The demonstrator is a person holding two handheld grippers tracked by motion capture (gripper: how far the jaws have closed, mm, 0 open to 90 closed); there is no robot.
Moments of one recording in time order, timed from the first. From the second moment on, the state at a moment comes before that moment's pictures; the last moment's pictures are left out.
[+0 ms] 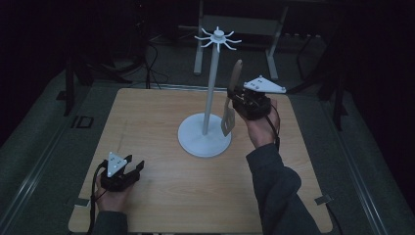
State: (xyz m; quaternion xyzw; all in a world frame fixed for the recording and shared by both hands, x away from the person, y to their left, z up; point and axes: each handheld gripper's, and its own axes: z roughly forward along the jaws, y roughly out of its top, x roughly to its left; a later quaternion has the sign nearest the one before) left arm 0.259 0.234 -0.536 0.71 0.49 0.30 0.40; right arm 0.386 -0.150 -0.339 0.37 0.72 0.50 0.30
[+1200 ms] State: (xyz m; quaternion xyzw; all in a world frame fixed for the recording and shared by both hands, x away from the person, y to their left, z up) left arm 0.258 0.235 -0.536 0.71 0.49 0.30 0.41; right arm 0.403 -0.130 -0.310 0.38 0.73 0.48 0.32
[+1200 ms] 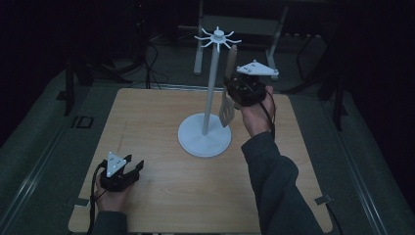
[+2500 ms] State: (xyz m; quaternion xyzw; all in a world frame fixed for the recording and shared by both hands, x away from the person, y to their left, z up) left arm 0.259 0.234 -0.536 0.71 0.49 0.30 0.41; right arm 0.411 -0.121 -0.314 0.38 0.73 0.48 0.30
